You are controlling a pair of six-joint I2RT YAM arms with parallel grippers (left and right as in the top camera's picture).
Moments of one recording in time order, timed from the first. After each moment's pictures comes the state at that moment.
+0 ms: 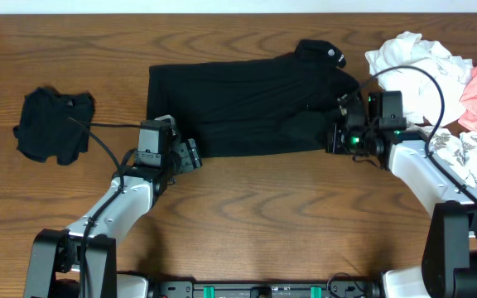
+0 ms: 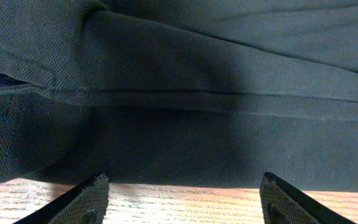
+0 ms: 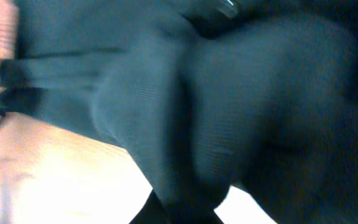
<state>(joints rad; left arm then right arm) -0.16 1.48 0.61 -0.10 0.12 -0.43 0.06 1.63 0.91 -0.33 -0.57 0.19</state>
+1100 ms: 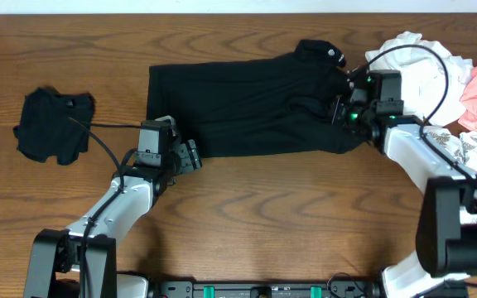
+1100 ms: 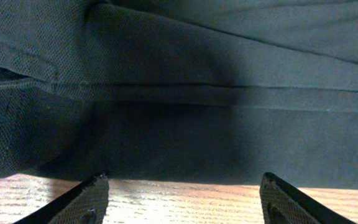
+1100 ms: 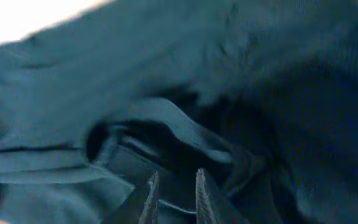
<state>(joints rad) -0.16 1.48 0.61 -0.11 0.12 -0.43 0.06 1.76 1.00 -0.15 -0.36 0.32</state>
